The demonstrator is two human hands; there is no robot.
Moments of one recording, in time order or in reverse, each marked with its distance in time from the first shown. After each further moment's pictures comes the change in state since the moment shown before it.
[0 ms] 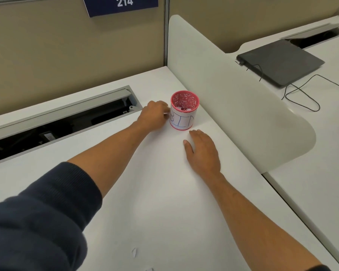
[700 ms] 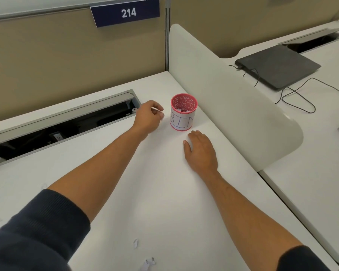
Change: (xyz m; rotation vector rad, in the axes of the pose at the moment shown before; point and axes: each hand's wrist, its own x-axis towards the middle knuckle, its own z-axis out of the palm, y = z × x) left_hand -0.051 0.021 -0.028 -0.807 0.241 -0.361; right_hand -0.002 -0.005 -0.005 -0.029 0.020 -0.030
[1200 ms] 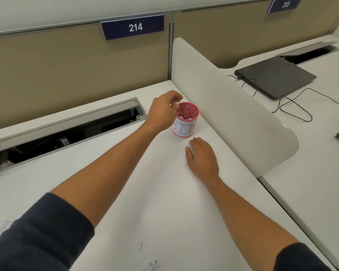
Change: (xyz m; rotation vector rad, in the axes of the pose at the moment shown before) left_hand -0.018 0.067 -0.007 0.173 -0.012 0.301; right_hand 0.001 0.002 0.000 -0.019 -0.045 0.000
